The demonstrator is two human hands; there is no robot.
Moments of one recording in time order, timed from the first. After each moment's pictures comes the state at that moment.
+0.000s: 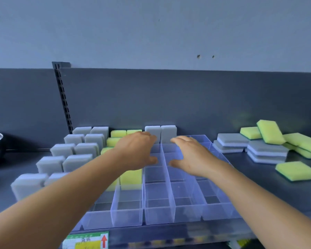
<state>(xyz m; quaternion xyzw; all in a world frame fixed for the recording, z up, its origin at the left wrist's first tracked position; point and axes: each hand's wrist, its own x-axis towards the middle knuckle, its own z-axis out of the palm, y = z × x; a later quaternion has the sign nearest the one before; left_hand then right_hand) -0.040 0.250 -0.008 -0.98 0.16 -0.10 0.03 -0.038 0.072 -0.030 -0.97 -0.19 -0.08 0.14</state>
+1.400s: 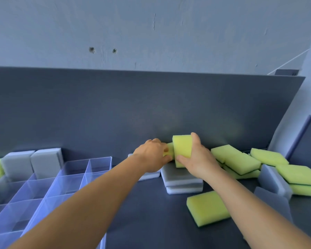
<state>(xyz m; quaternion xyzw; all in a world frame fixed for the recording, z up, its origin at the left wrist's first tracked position) 0.148 -0.116 -0.041 -0.97 0.22 -0.02 -0.08 0.097 -0.261 -0.040 -0.96 0.09 -0.10 0.25</state>
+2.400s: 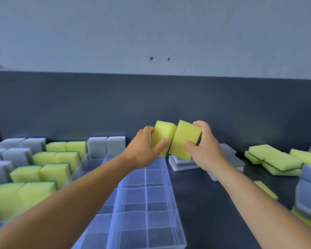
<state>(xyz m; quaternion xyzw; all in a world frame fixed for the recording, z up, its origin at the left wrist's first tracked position) 0.052 0.049 -0.017 -0.92 0.10 -0.12 -0.36 0.040 -0.132 -0.017 -0.88 -0.03 -0.19 0.44</state>
